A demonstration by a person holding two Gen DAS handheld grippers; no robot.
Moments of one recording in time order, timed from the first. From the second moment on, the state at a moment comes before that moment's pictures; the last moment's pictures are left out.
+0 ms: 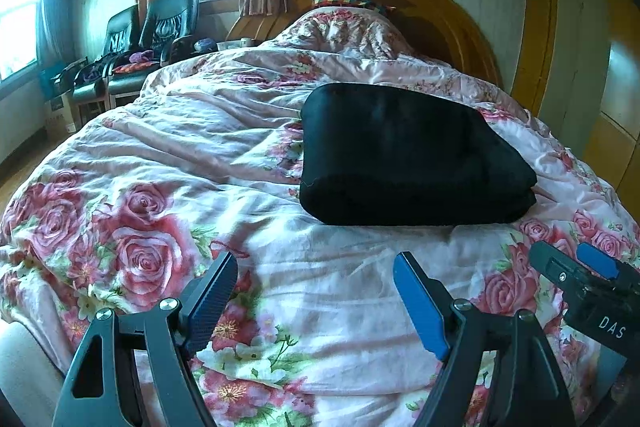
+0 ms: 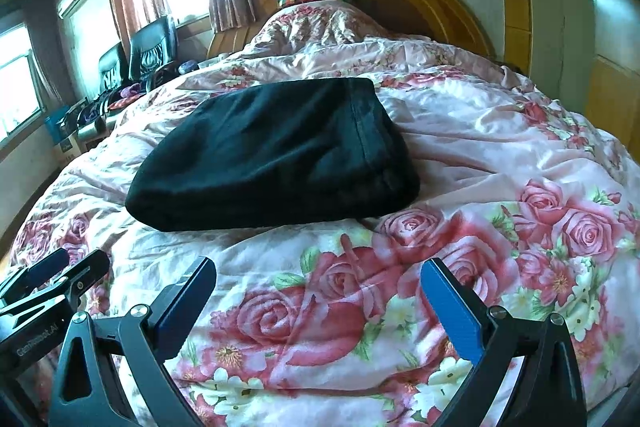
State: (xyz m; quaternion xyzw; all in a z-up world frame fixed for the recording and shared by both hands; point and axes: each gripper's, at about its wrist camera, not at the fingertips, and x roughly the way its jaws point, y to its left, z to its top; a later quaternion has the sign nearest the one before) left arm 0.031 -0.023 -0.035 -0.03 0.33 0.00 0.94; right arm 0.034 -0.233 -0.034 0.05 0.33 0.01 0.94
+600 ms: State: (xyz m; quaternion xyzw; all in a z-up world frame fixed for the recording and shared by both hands) left arm 0.033 -0.021 -0.041 -0.03 0.34 0.01 0.94; right arm 0.036 -0.232 -0.037 0.05 0.33 0.01 0.94
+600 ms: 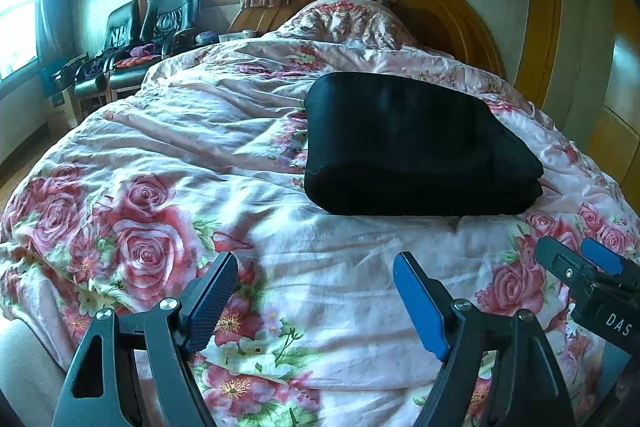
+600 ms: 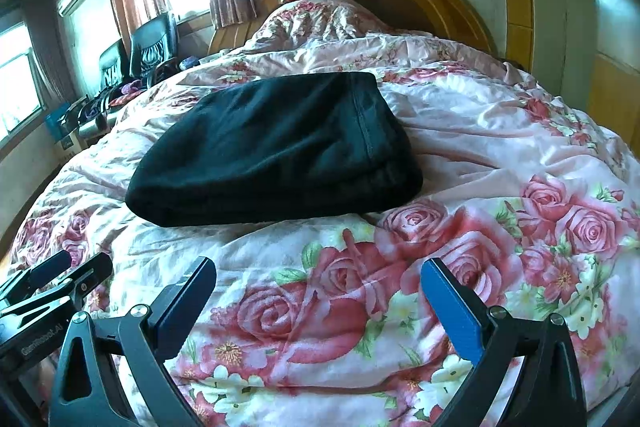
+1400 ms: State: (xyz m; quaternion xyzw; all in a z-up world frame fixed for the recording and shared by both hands) left arm 0.038 -0.018 -0.050 -0.02 0.36 0.01 0.93; right arm 0.038 -0.233 -0.044 0.05 0.35 0.01 0.94
